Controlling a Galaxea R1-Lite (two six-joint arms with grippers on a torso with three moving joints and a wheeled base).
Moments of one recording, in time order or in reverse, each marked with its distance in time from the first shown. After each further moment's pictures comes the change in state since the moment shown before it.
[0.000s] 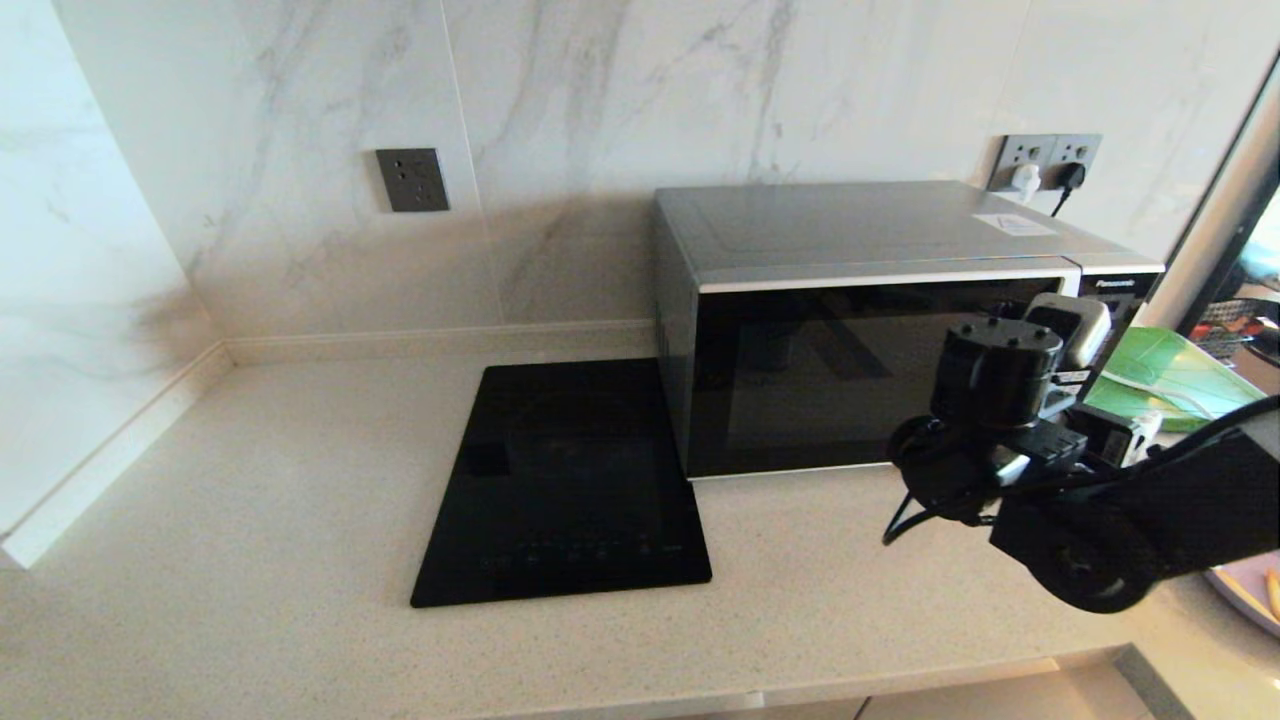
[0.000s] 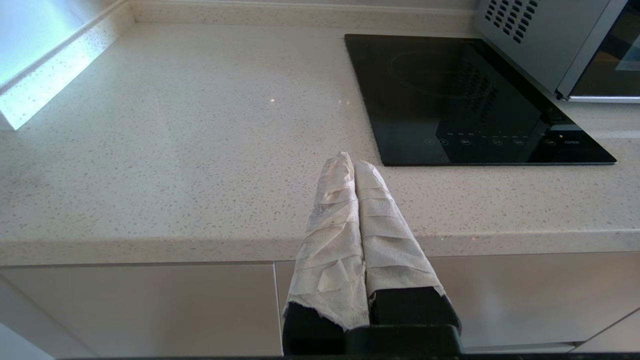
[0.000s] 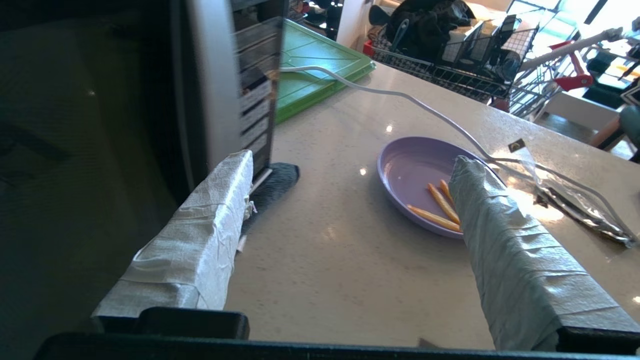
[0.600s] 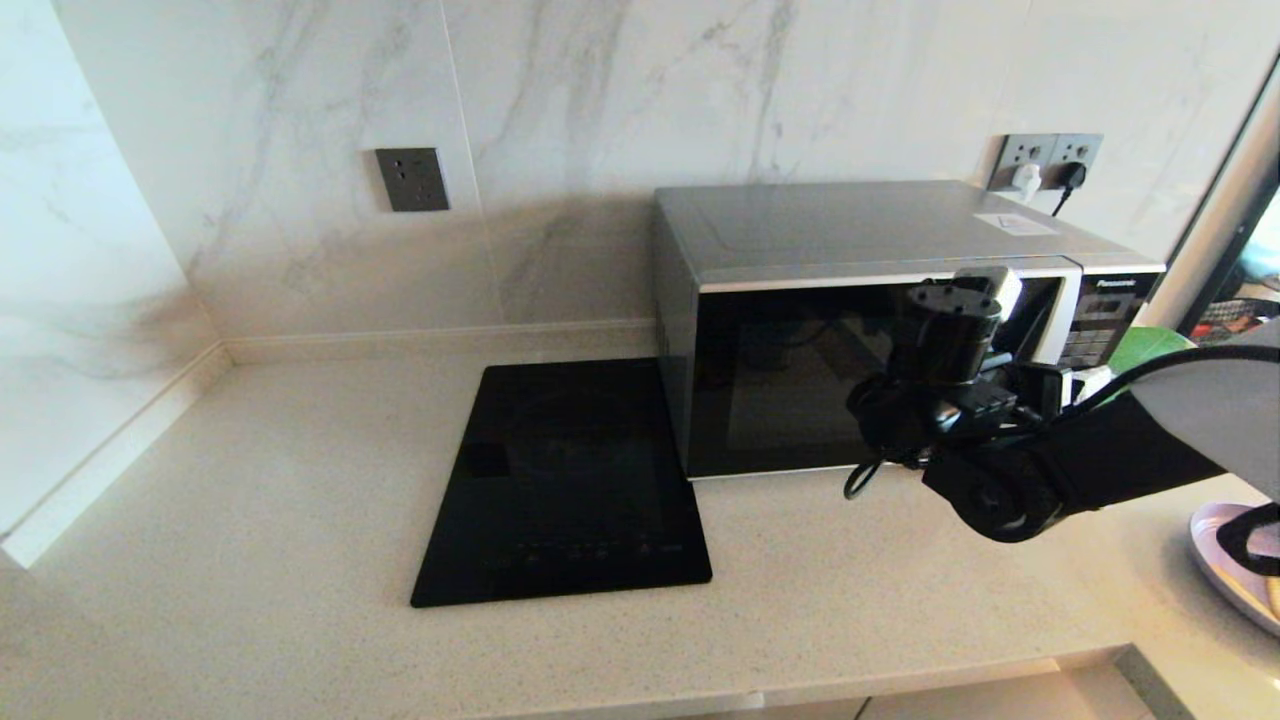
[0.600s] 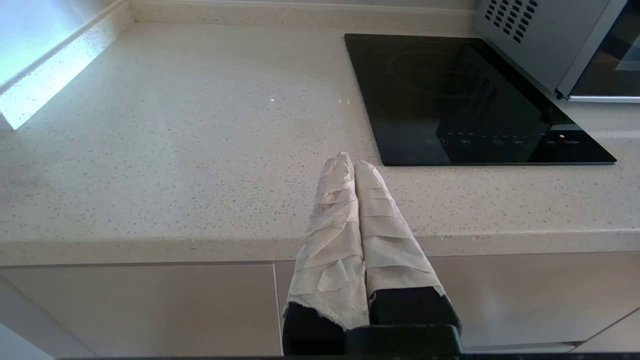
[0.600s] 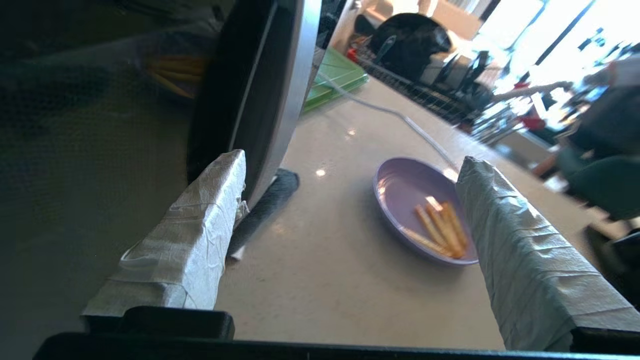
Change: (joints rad) left arm 0.000 0.000 0.000 0.000 0.000 0.000; right arm -0.032 0.135 -0.239 0.000 0.000 -0.312
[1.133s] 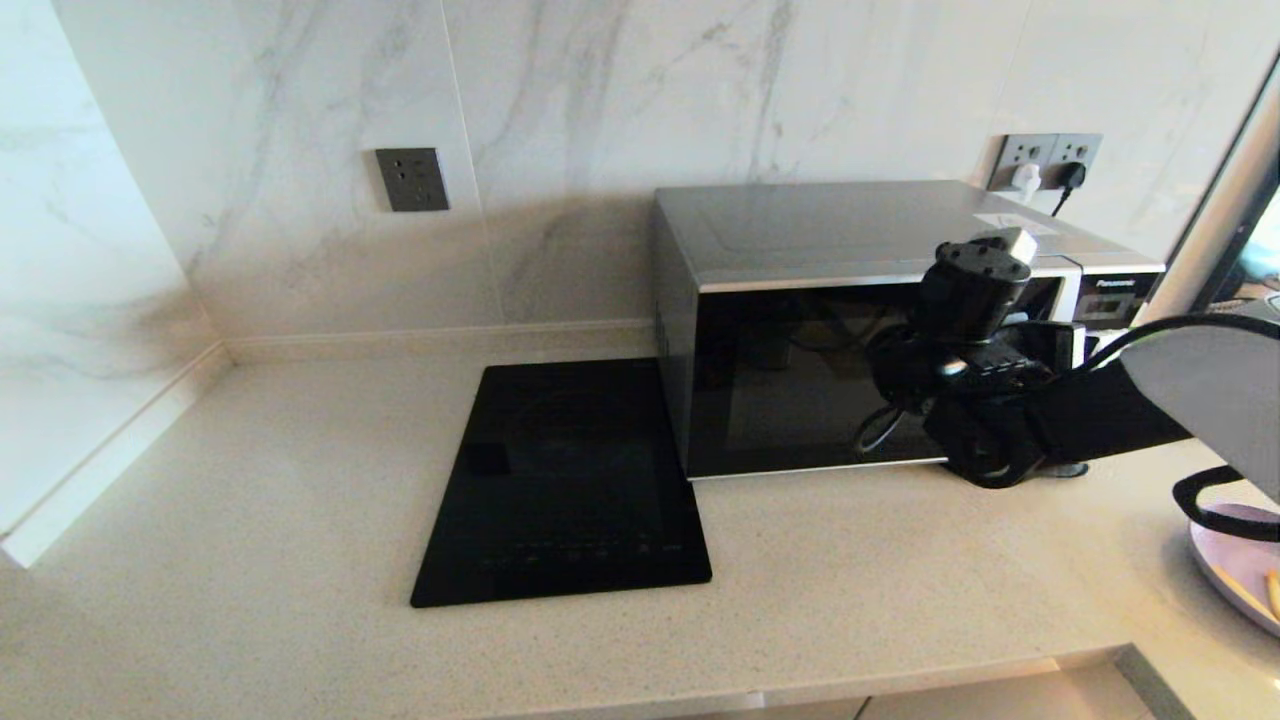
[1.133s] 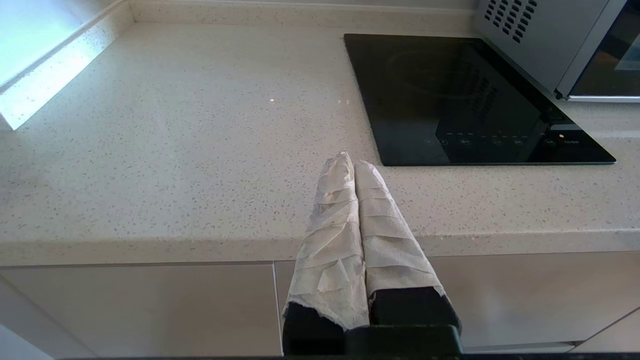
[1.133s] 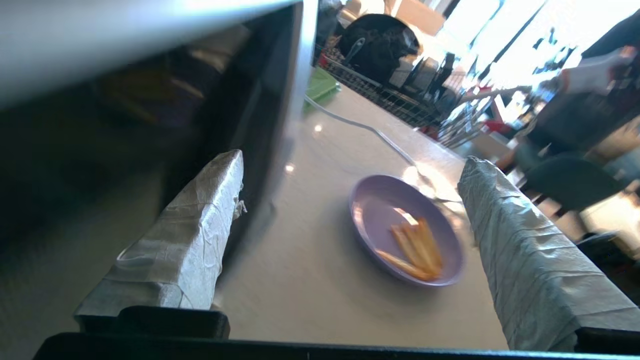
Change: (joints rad) left arm 0.000 0.000 0.000 0.000 0.000 0.000; right arm -0.085 0.075 -0.188 -0.071 -0.001 -0.183
